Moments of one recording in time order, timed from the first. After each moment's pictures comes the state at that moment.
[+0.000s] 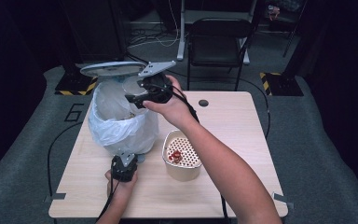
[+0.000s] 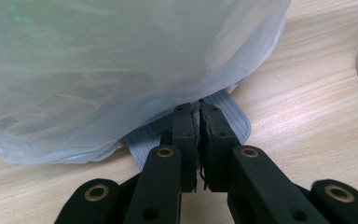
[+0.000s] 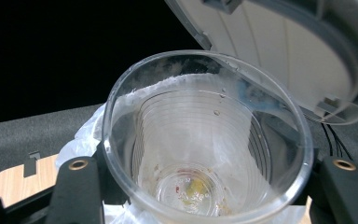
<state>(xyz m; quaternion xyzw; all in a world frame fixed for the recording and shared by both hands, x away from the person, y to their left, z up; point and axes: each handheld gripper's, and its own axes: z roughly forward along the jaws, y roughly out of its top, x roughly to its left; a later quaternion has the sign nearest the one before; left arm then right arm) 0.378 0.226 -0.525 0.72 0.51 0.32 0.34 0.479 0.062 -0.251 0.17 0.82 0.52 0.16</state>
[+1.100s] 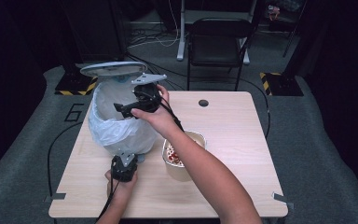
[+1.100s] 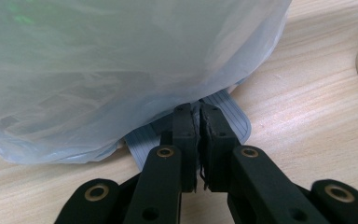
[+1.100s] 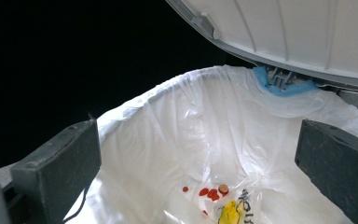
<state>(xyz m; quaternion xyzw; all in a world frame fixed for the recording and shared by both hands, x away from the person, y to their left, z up) 0.378 0.226 -0.525 0.72 0.51 0.32 0.34 0.488 0.093 -0.298 0.25 0.78 0.56 0.12</state>
